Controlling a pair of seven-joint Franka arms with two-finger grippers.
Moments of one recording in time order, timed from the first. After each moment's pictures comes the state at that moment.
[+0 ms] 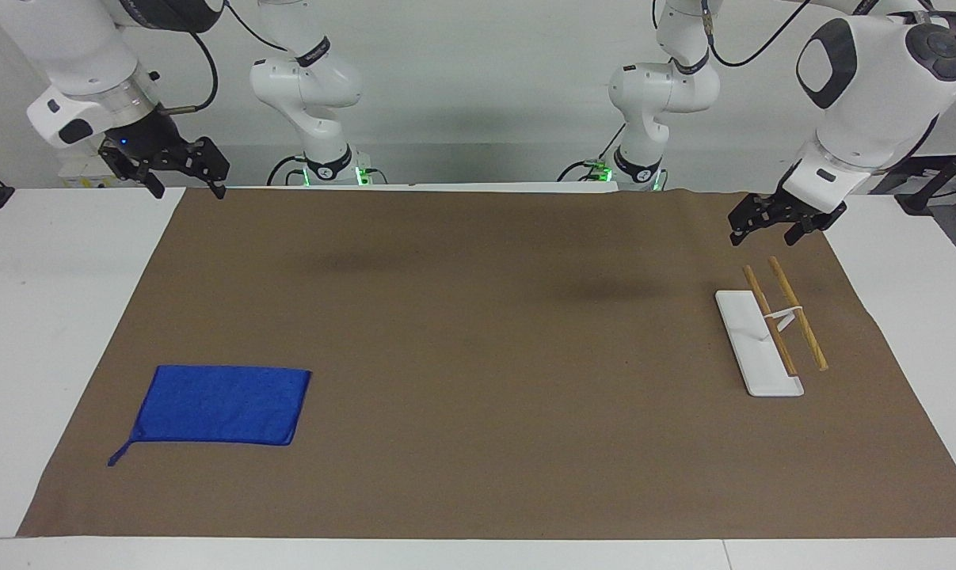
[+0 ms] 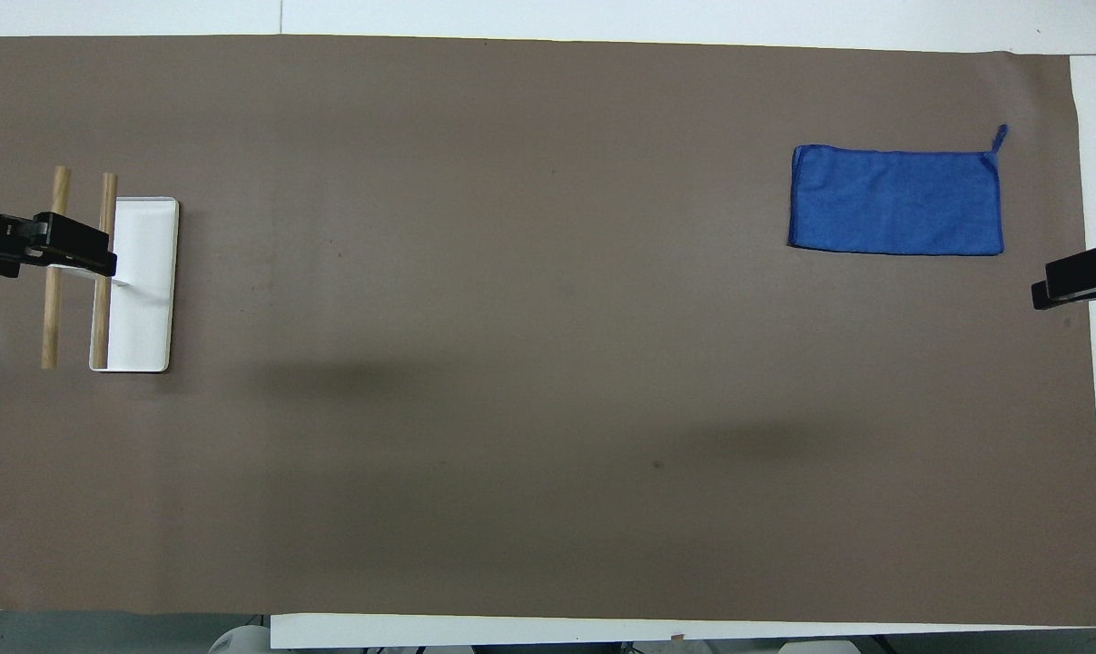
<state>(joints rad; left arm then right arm) -0.15 -0.03 0.05 -1.72 -0.02 1.62 0.00 -0.06 -0.08 -0.05 -1.63 0.00 1.45 -0.07</state>
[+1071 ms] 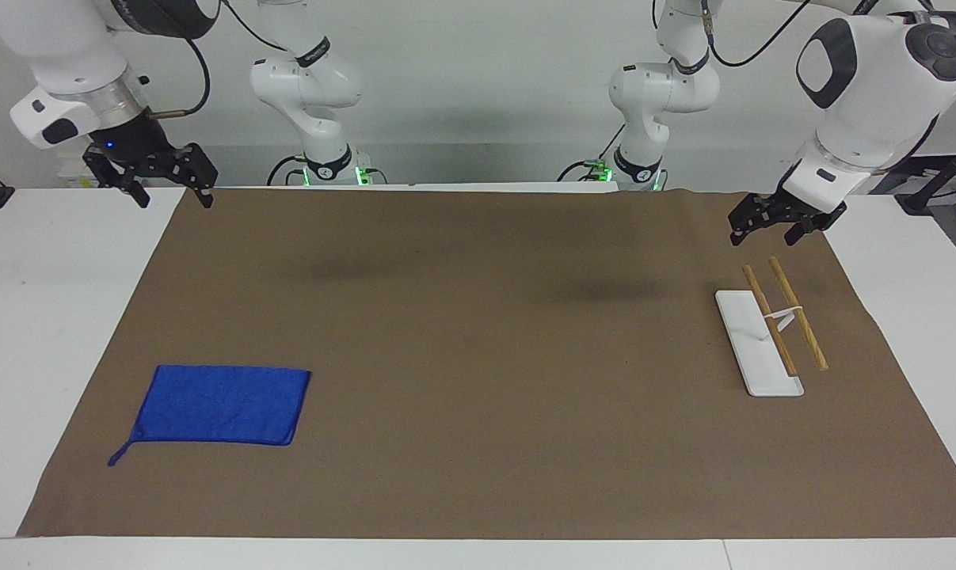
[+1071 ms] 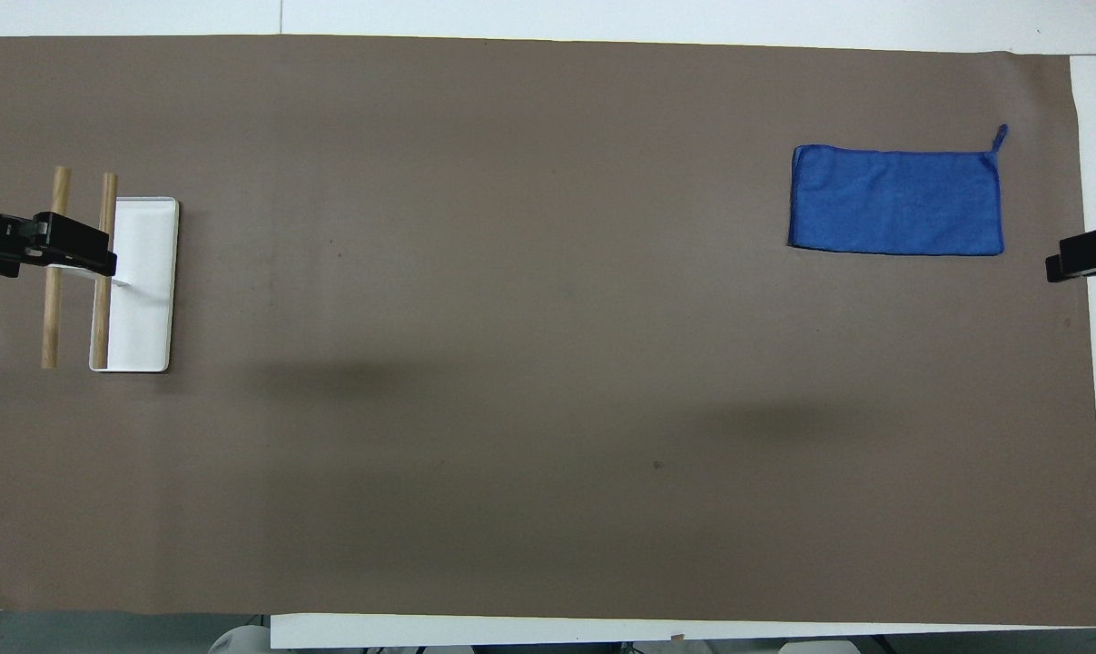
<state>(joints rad) -0.15 -0.03 0.05 -1.72 -0.02 1.62 0.00 -0.07 -0.04 -0.05 -1.61 -0.04 1.56 -0.11</state>
